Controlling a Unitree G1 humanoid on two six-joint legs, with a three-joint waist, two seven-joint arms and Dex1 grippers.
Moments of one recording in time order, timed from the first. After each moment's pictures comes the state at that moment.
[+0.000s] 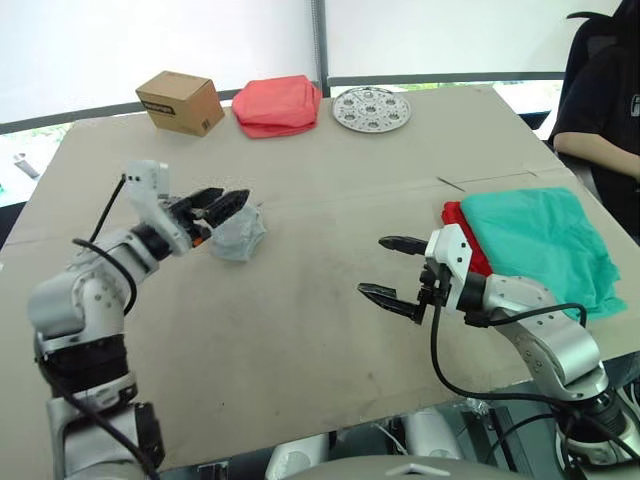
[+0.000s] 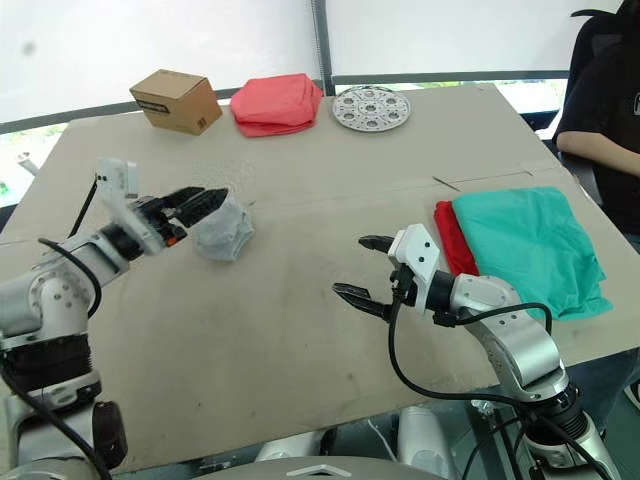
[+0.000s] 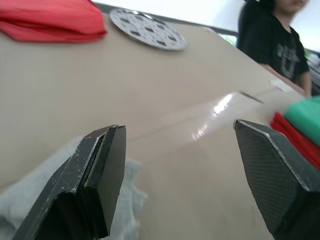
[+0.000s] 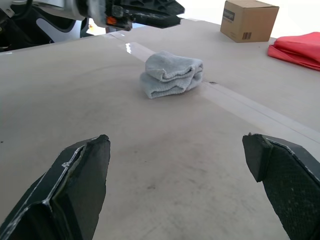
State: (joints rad) left arm -0.43 0.61 0.39 0.00 -0.58 0.78 -0.60; right arm -0.22 -0.44 0.19 -0.47 0.40 0.50 0.75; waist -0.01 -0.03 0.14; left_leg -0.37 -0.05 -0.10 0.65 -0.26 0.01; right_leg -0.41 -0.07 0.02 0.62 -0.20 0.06
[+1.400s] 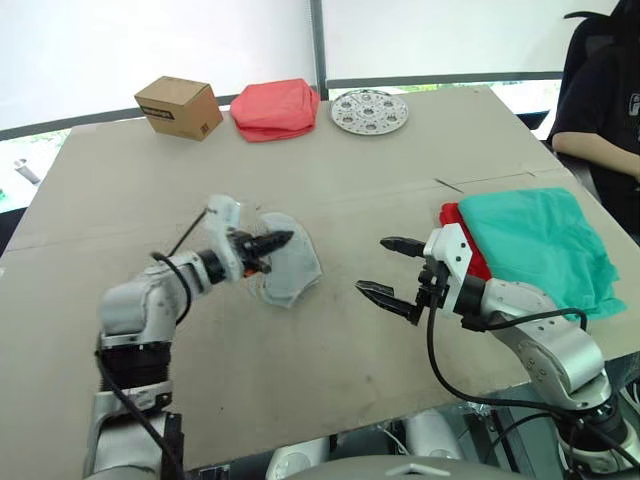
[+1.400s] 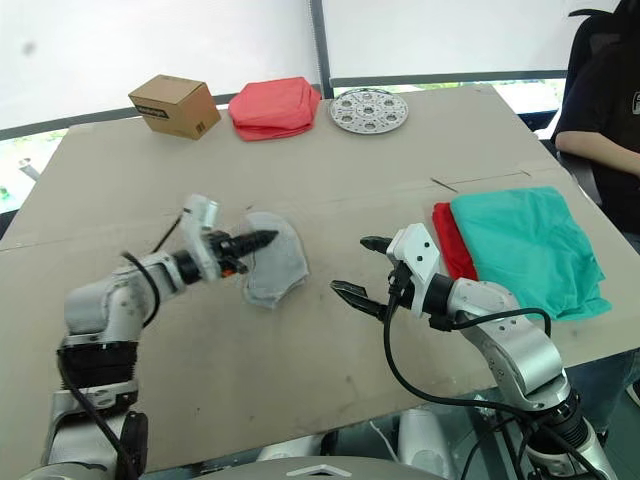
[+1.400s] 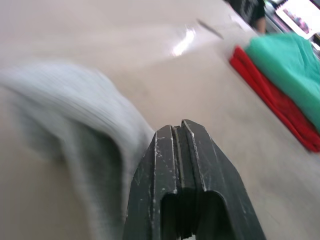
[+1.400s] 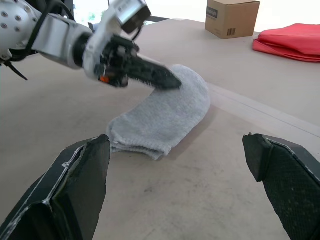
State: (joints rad) left arm -0.38 0.55 0.31 -0.01 -0.65 0.92 -0.75; right arm -0.20 -0.43 0.19 -0.54 0.44 0.59 0.65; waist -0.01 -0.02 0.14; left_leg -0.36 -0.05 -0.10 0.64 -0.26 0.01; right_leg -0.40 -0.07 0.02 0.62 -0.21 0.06
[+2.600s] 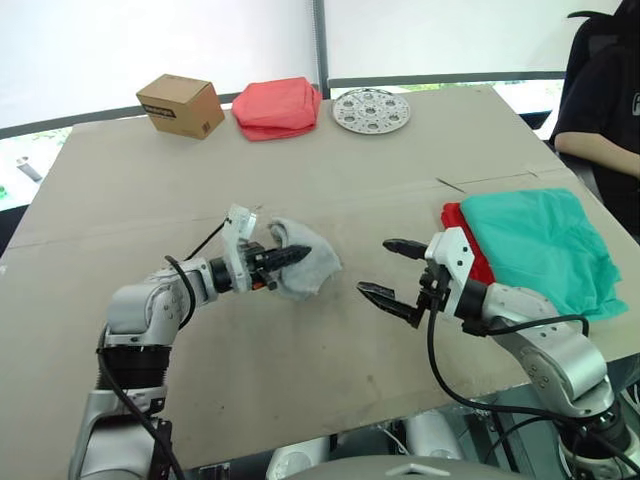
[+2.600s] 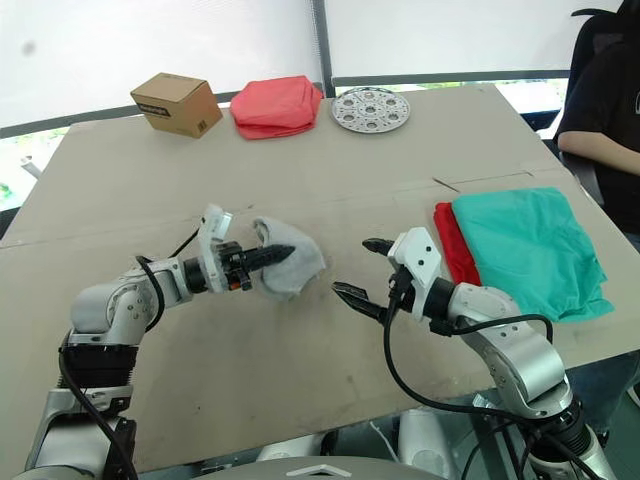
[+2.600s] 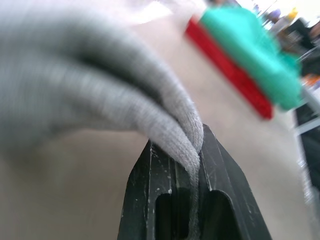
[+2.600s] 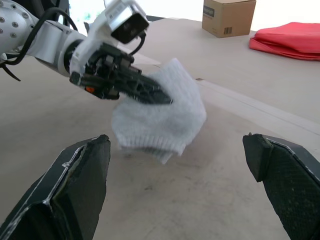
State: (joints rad) left arm -0.38 0.58 0.14 0.02 -0.70 0.83 -0.91; right arm -0.17 -0.43 0.19 -0.57 0.44 0.58 0.61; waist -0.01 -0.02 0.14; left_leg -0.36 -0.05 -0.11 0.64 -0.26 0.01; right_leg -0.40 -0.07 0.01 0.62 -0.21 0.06
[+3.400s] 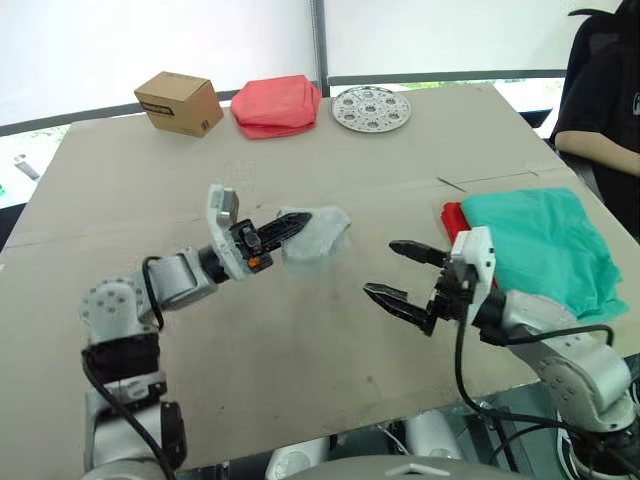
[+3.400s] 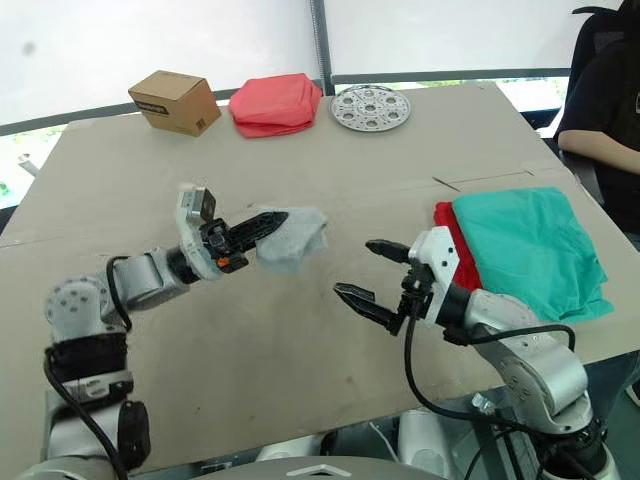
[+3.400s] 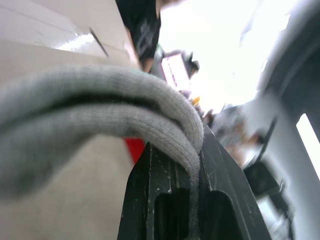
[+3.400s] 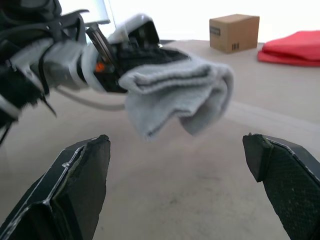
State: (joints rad) left arm -0.37 0.47 0.37 0.08 -1.88 1.23 0.08; right arm -0.11 -0.44 0.07 -0.67 0.64 0.63 0.62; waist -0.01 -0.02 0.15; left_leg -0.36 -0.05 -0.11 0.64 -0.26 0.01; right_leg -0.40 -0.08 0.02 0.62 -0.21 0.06
